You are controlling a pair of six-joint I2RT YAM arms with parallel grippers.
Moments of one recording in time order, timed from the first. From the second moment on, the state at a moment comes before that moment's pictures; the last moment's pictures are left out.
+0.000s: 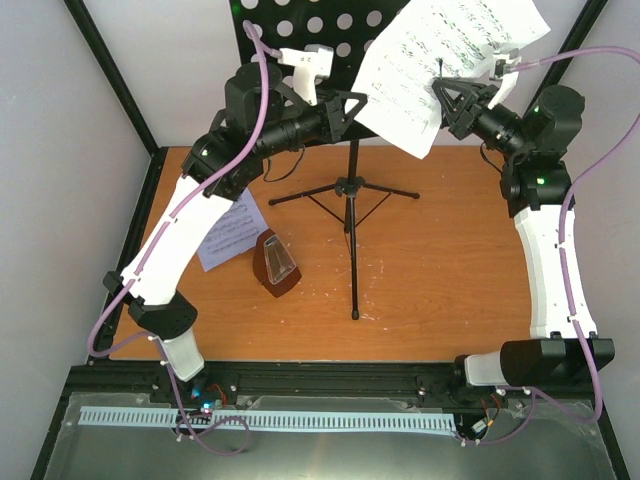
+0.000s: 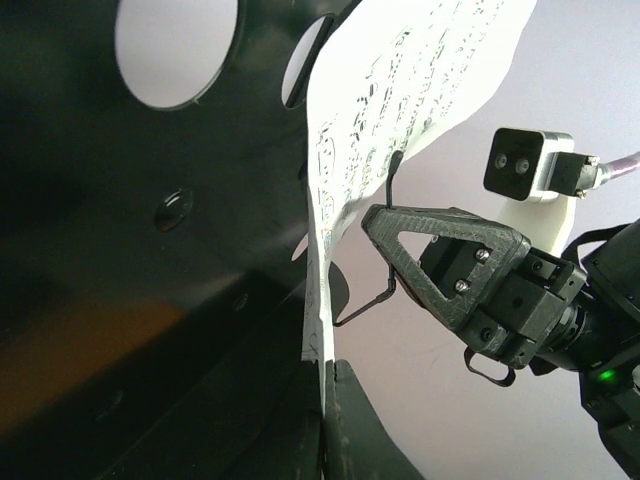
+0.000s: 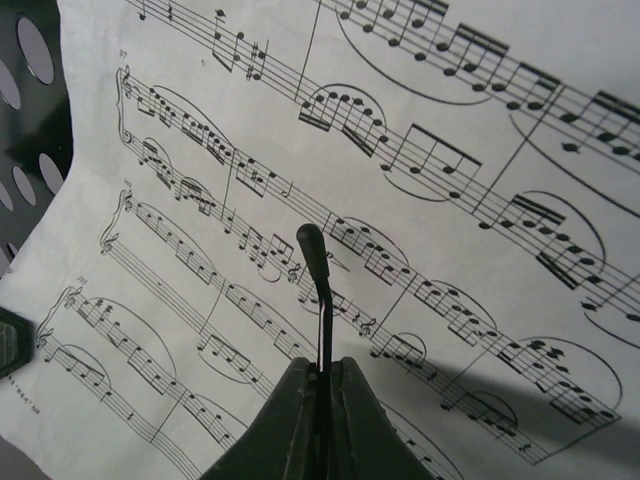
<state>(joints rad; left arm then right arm) -0.73 1.76 2.34 -0.64 0.23 -0.46 0.01 1.37 1.65 -0.10 -0.80 0.40</state>
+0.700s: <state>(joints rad) -0.47 1.36 2.07 -0.64 0.46 -0.45 0.01 1.37 1.61 -0.02 -0.76 0.45</state>
